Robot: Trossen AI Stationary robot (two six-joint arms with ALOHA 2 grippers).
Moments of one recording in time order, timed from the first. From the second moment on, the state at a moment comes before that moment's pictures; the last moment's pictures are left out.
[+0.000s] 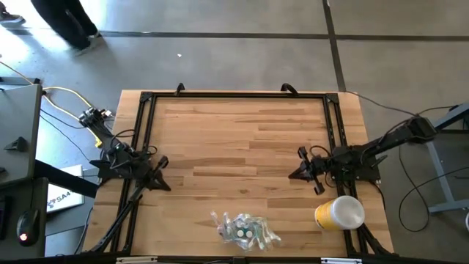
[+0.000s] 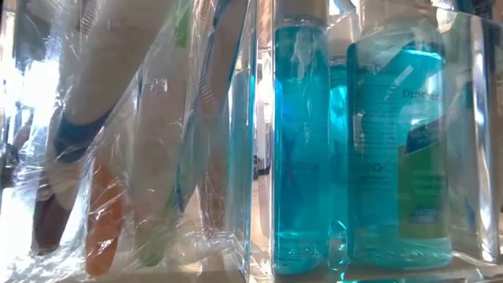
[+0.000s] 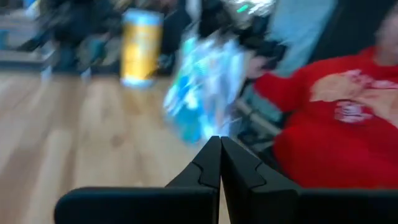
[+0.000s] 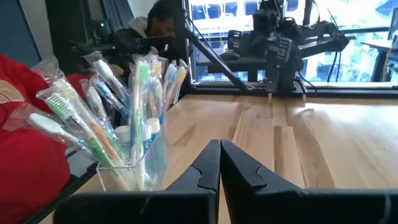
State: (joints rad) left arm -0.78 0.04 0.05 -0.05 -0.32 -0.22; right arm 0.29 0.65 0.01 0.64 -0.03 0.08
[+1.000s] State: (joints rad) left arm -0.78 0.06 0.01 0.06 -0.32 -0.03; right arm 0.35 0.40 0.01 0.32 0.07 0.07
